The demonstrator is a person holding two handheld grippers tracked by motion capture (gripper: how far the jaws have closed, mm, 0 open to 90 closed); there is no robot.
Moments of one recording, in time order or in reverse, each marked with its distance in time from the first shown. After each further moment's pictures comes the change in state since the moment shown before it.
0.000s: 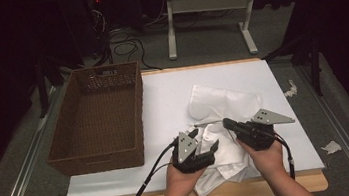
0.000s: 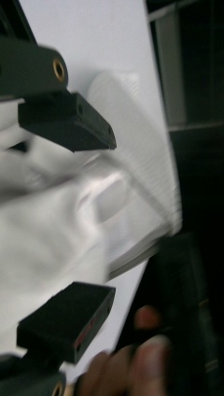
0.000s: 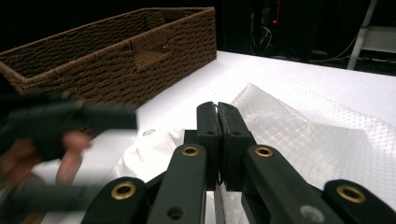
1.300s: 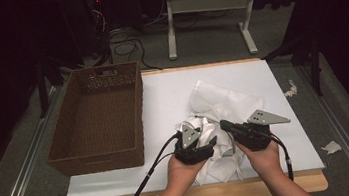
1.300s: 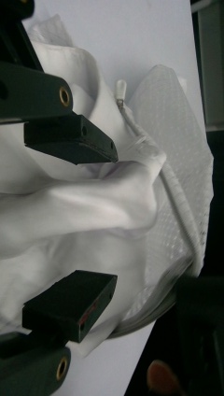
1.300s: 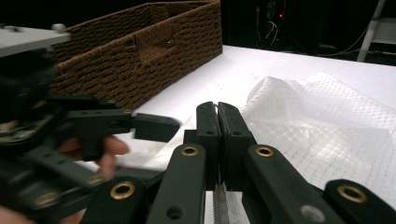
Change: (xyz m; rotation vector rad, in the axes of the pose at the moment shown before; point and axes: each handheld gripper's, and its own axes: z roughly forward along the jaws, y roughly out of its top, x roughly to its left) left arm 0.021 0.002 0.021 0.112 0.028 -0.033; right arm 0.002 -0.004 0.008 0.018 0.019 0.011
